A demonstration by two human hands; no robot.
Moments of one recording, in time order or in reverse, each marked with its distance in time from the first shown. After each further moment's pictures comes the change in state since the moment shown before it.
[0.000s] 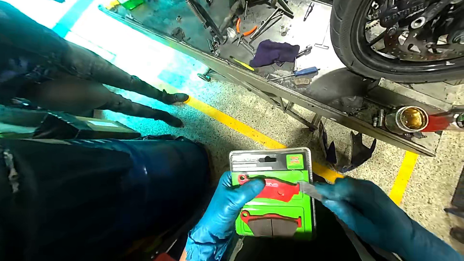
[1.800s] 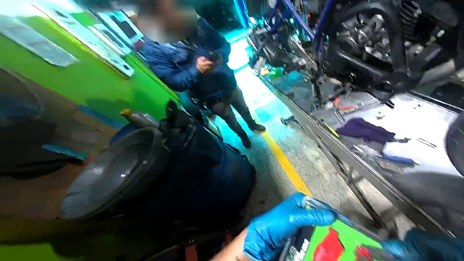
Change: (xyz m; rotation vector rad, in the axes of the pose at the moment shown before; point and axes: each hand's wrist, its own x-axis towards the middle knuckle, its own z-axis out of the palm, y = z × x) left_hand -0.004 0.069 -0.030 0.065 -0.194 0.136; right_hand 0.122 -0.033 -0.042 0.059 -0.483 0.039
